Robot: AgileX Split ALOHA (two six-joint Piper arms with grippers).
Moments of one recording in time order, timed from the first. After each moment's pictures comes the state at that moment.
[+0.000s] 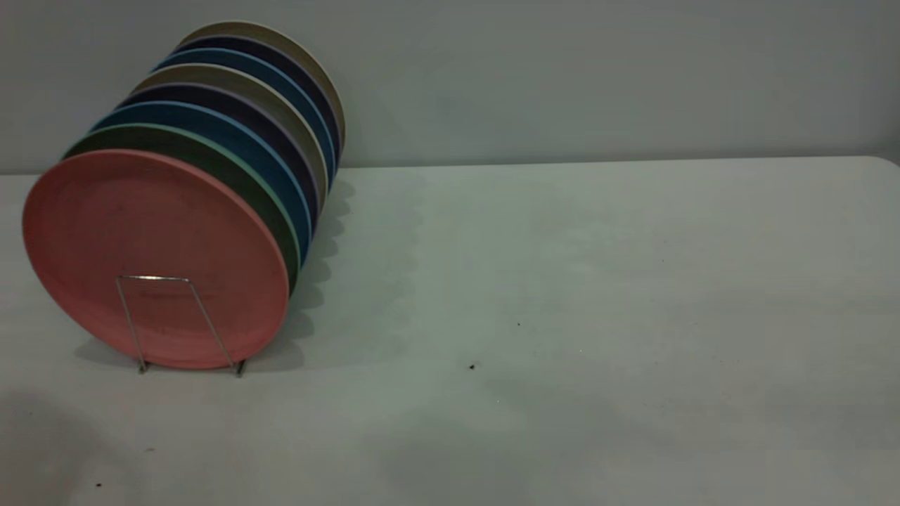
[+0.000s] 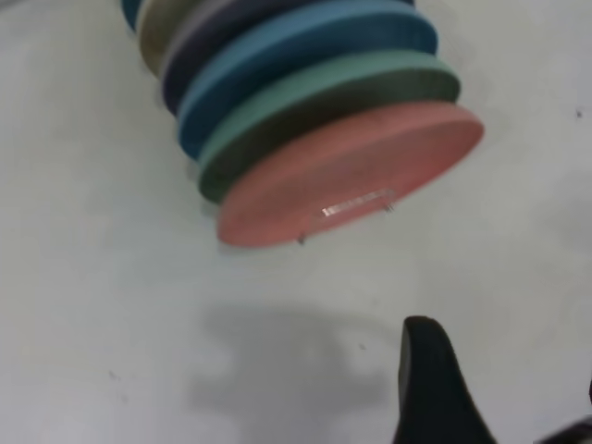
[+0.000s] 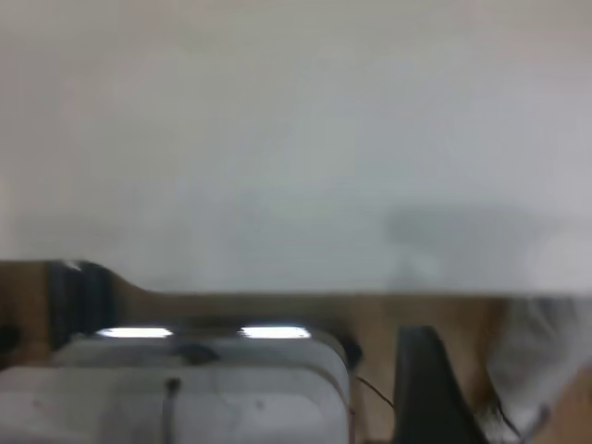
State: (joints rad) left arm 0.06 1.19 -1.22 -0.26 1.05 0.49; right arm -0.20 0.64 -0.59 0.18 1.18 -0.19
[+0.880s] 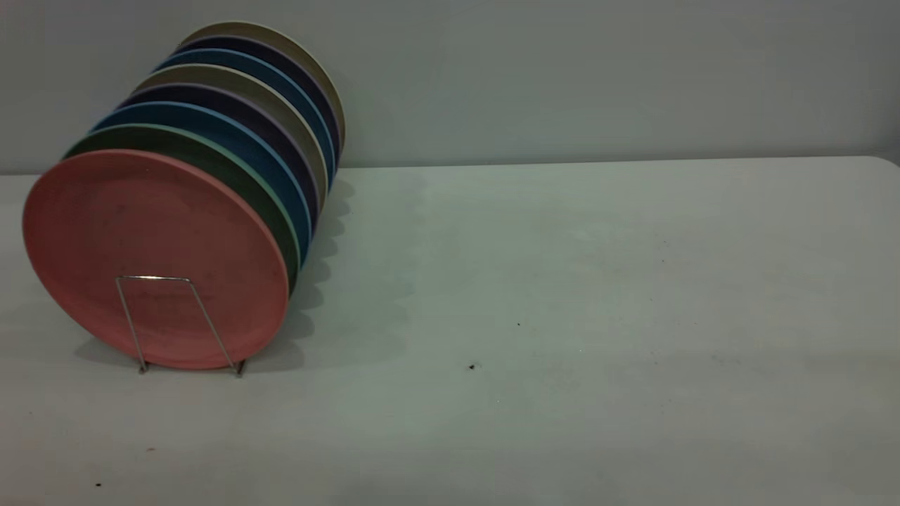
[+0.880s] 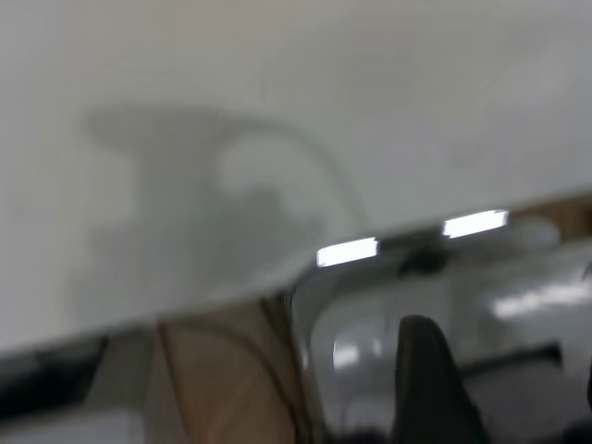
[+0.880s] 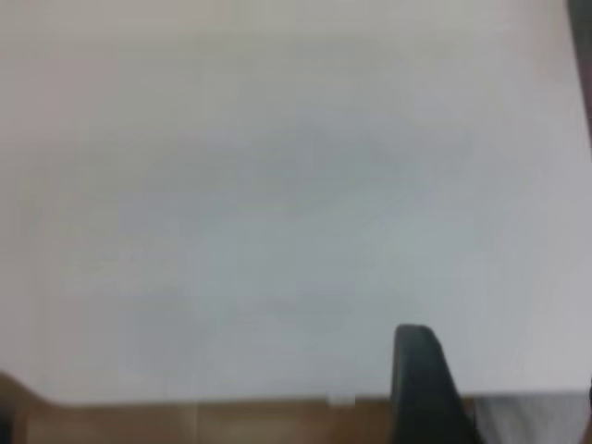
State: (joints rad) left arm 0.06 0.99 -0.79 -0.21 1.16 0.23; right arm -0.03 0.20 -0.47 0.01 1.12 -0.03
